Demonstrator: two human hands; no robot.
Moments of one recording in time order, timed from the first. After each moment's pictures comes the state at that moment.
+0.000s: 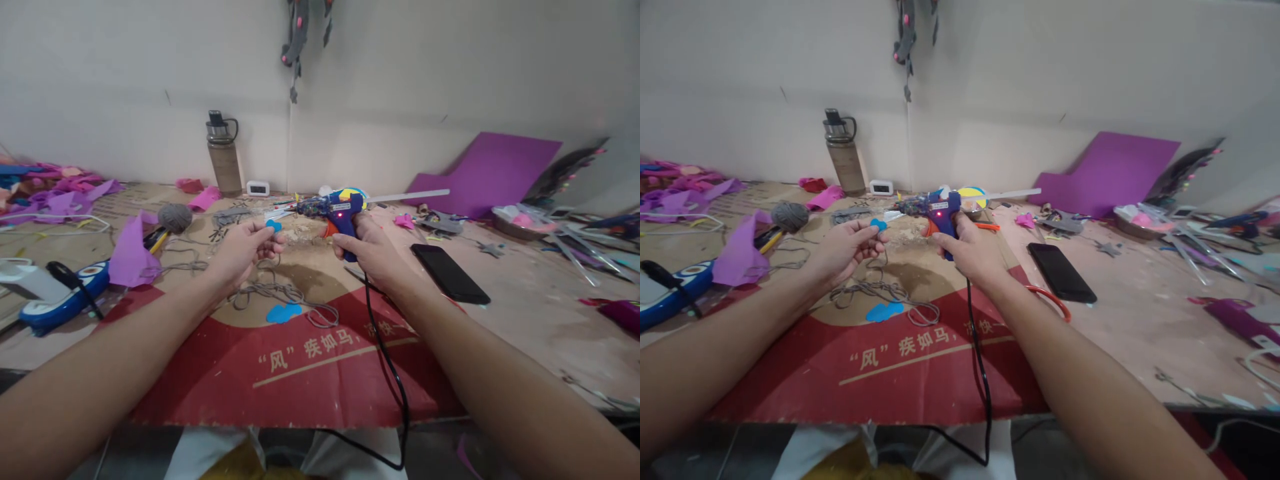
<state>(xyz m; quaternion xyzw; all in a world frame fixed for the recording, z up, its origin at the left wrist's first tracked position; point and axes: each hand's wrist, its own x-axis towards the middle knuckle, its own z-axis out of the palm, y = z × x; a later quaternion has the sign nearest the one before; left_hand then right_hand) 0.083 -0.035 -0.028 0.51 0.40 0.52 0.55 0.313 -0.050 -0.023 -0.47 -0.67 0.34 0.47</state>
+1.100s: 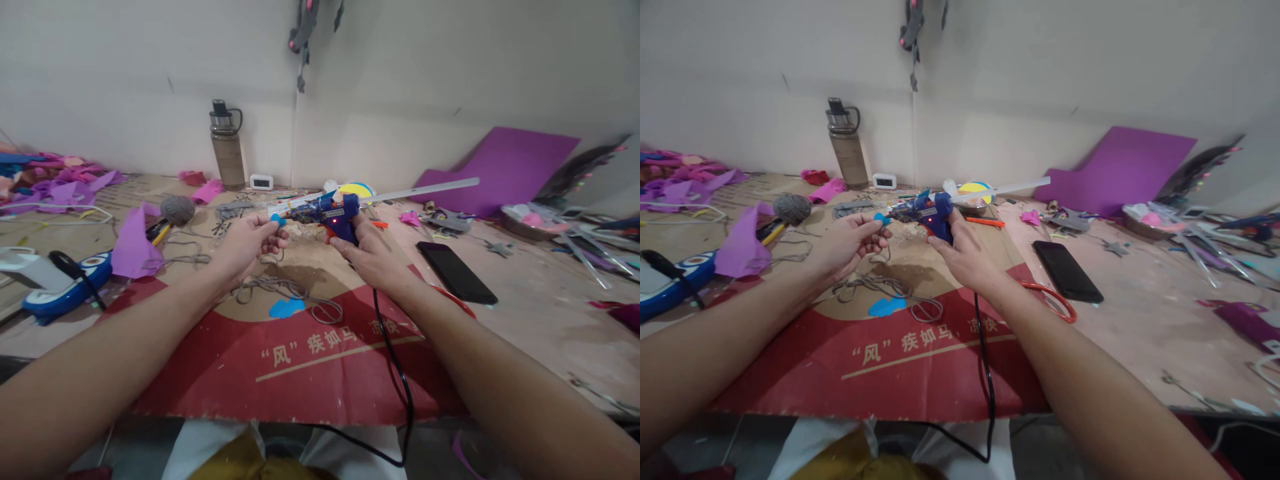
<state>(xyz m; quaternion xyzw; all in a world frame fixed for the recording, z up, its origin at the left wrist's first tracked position) 0.085 -0.038 -0.026 0.50 0.41 0.53 0.55 0.307 -0.056 -0.022 -0.44 -0.77 0.20 0.41</state>
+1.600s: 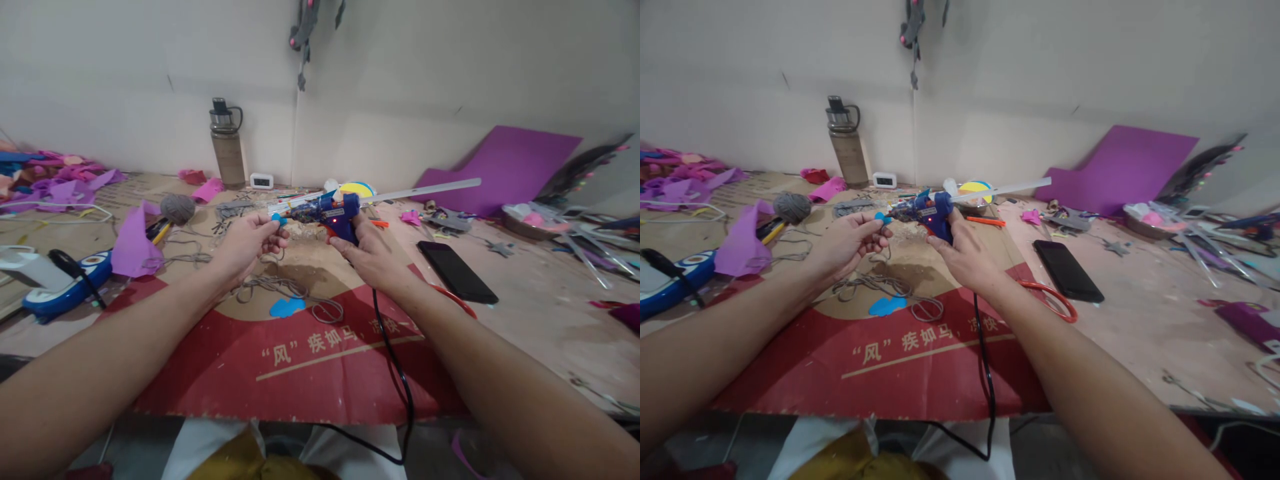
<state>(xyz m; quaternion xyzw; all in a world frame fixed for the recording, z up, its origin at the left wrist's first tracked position) 0.086 -0.038 -0.026 0.50 0.41 0.53 0.55 0.307 -0.056 -0.024 -0.44 -0.78 0.19 0.41</state>
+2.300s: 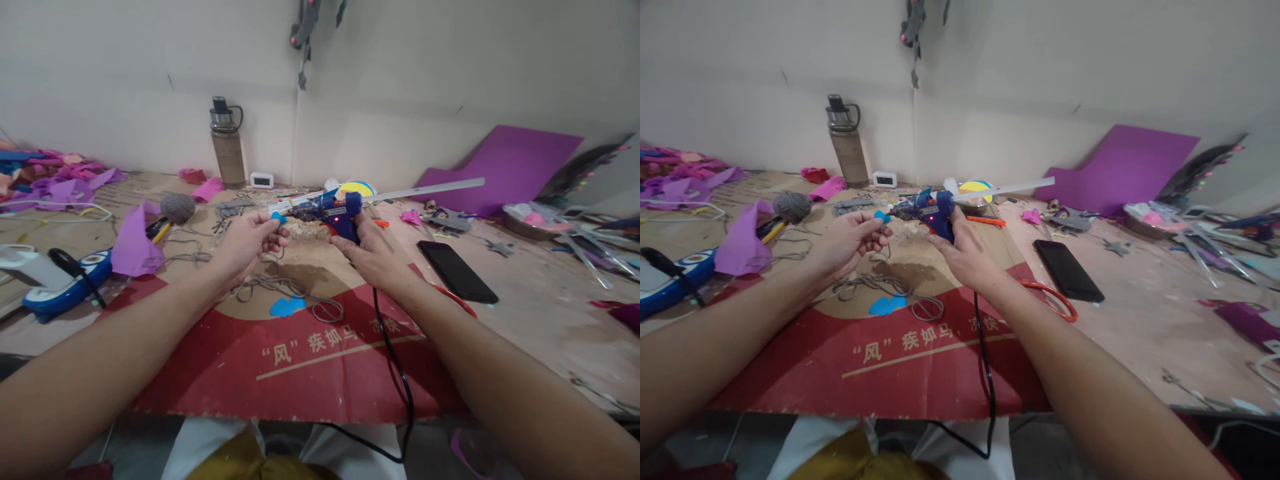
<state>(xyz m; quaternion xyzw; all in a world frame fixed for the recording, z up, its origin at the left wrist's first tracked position) 0.086 -0.039 -0.024 0.50 0.41 0.53 0.55 0.307 -0.057 -0.022 -0.44 -0.78 0.18 0.42</state>
